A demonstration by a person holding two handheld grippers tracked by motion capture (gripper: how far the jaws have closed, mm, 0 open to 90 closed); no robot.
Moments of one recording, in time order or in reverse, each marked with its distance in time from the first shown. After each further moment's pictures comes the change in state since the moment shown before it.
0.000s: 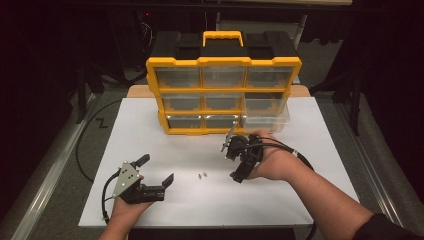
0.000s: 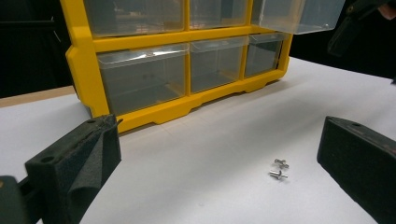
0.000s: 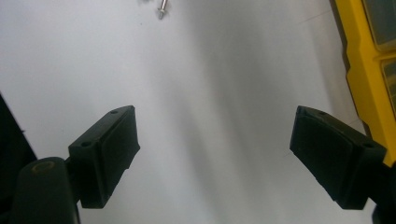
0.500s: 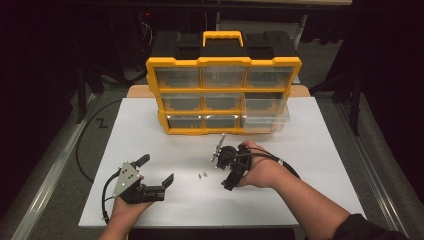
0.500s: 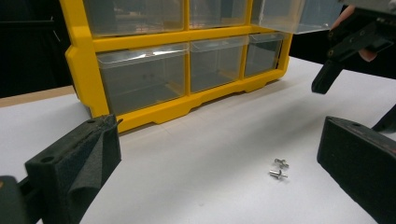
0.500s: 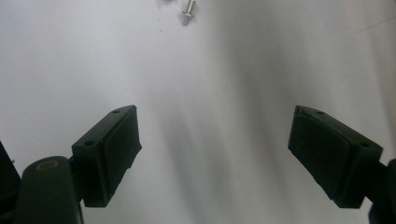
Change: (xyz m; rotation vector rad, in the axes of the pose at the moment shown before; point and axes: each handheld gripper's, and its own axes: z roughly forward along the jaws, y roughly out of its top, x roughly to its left) left arm 0.000 0.000 0.000 0.001 -0.001 0.000; right arm 0.014 0.011 0.042 -0.003 0.054 -0.008
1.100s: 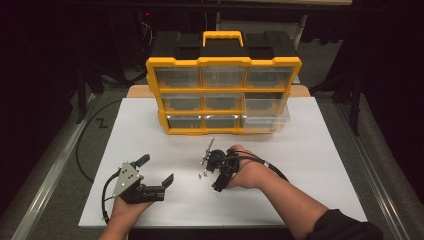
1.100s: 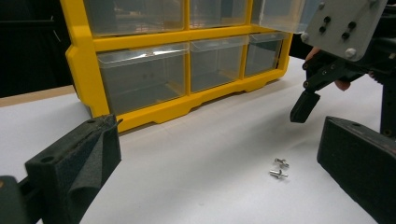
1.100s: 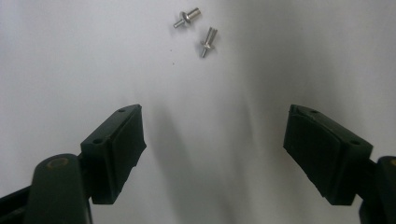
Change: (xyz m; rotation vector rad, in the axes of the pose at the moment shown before) left arm 0.000 0.000 0.000 0.001 0.000 -0.001; right arm 0.004 0.021 0.033 -0.007 0.036 -0.014
